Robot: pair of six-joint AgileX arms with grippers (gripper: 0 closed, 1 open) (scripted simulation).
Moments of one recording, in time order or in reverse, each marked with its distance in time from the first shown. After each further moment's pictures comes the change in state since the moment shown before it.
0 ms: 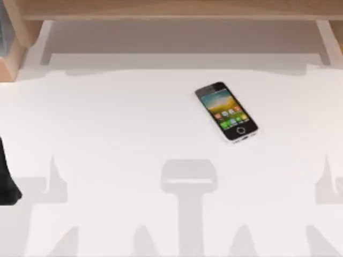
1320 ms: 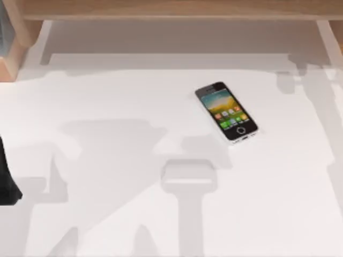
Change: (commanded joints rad) left arm 0.000 0.000 0.000 0.000 0.000 0.000; right arm 0.052 1.631 1.739 -1.062 0.029 0.026
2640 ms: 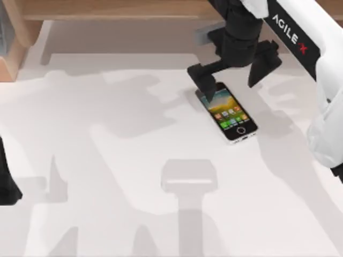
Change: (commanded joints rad) left arm 0.000 0.000 0.000 0.000 0.000 0.000; right arm 0.380 1.169 1.164 -0.592 -0.029 -0.023
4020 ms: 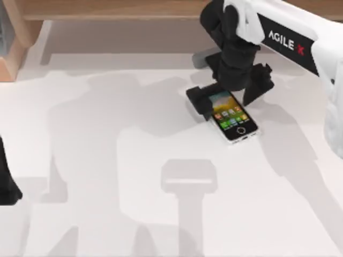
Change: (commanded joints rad) left arm 0.000 0.000 0.000 0.000 0.000 0.000; right arm 0.003 -0.116 -0.549 0.433 -0.002 0.002
